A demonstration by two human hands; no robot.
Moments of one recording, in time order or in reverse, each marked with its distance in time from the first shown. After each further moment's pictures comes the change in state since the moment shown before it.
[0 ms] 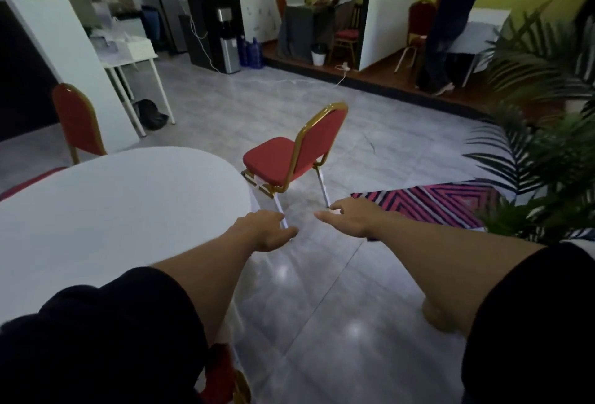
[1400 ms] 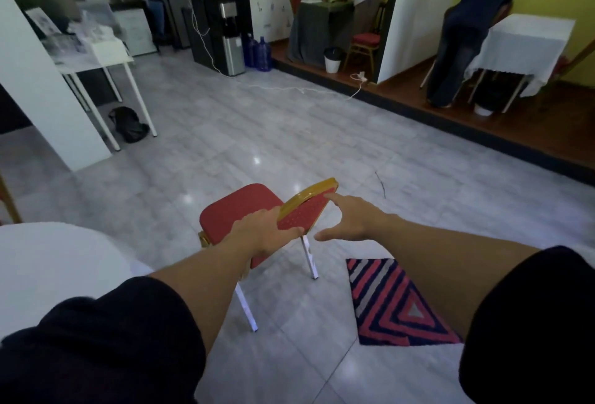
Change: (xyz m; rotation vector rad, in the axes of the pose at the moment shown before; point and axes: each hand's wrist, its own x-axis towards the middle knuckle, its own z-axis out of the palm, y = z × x) left_hand 0.570 0.082 -0.195 -0.207 0.103 -0.136; right_hand 0.512 0.155 -0.287 -0.020 -0.030 -0.231
